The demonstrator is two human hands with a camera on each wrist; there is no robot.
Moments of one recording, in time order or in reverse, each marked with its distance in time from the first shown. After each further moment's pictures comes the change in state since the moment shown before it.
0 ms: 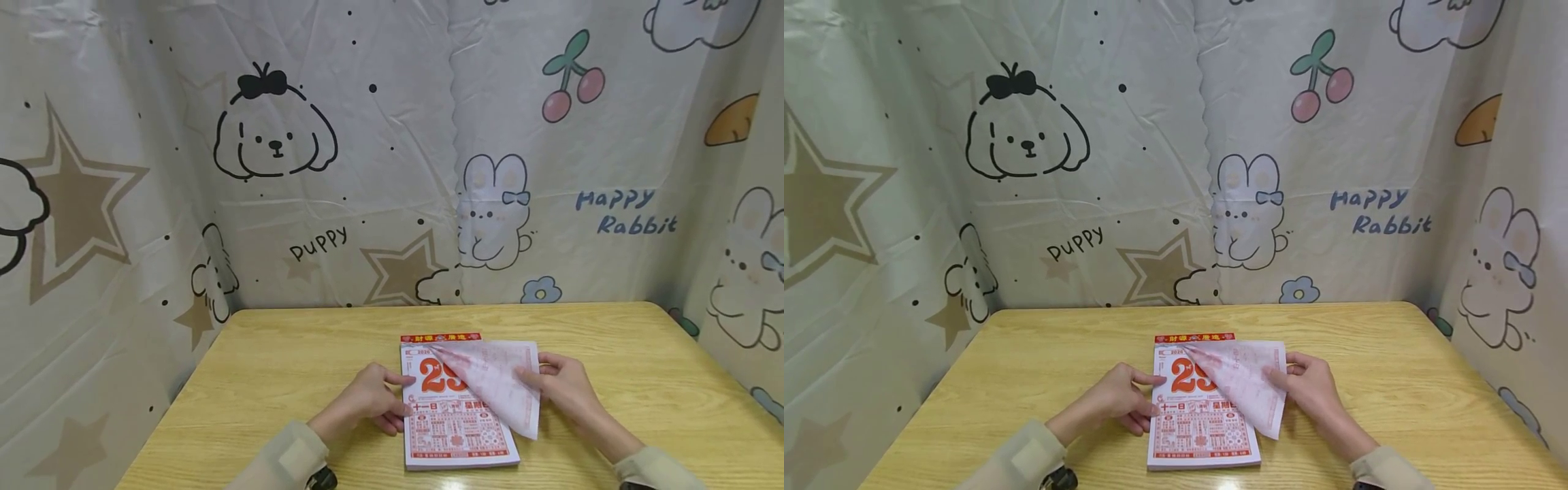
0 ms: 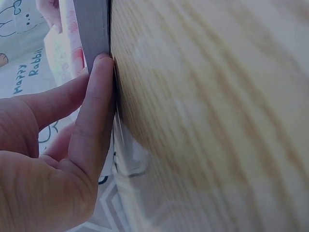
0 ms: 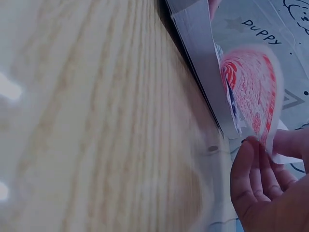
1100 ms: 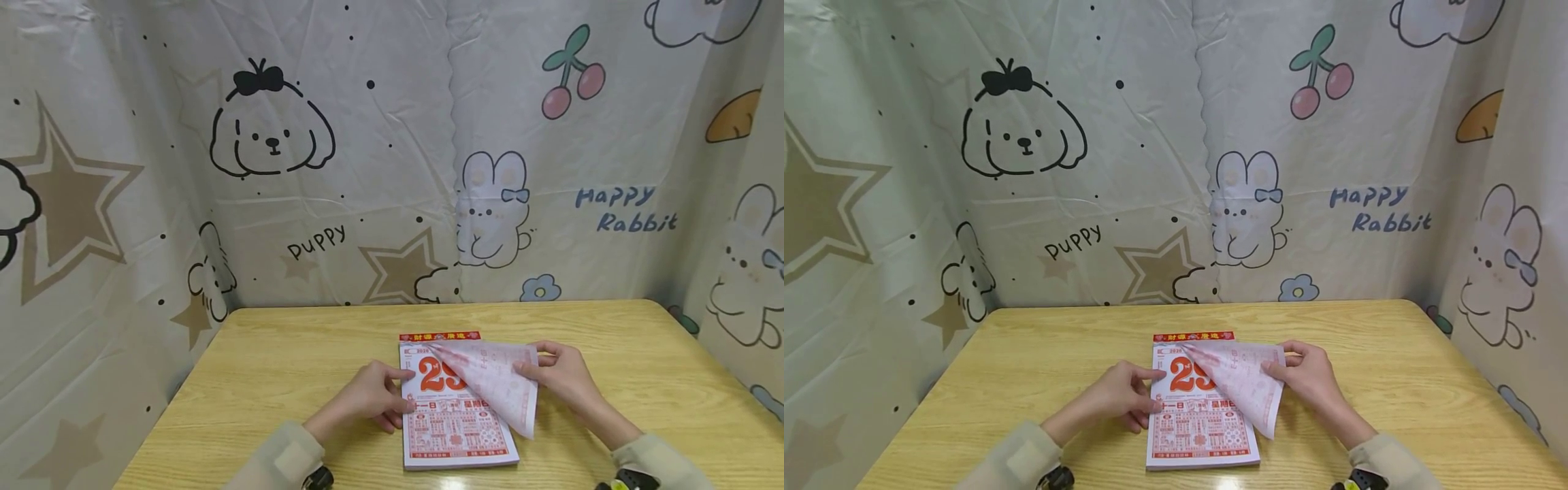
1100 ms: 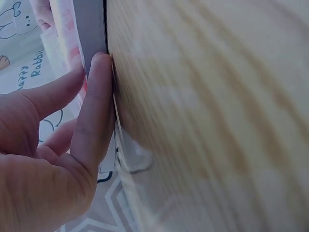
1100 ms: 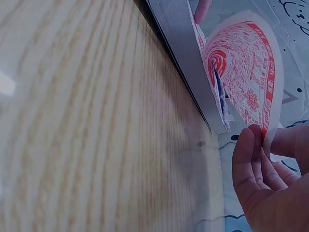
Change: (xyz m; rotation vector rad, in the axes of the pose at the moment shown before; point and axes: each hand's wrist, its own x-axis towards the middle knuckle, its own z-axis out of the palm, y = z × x) left_hand 0.009 -0.007 -0.008 0.020 -0.094 0.131; right_hand 0.008 -0.009 -0.004 -0.099 -0.018 -0.077
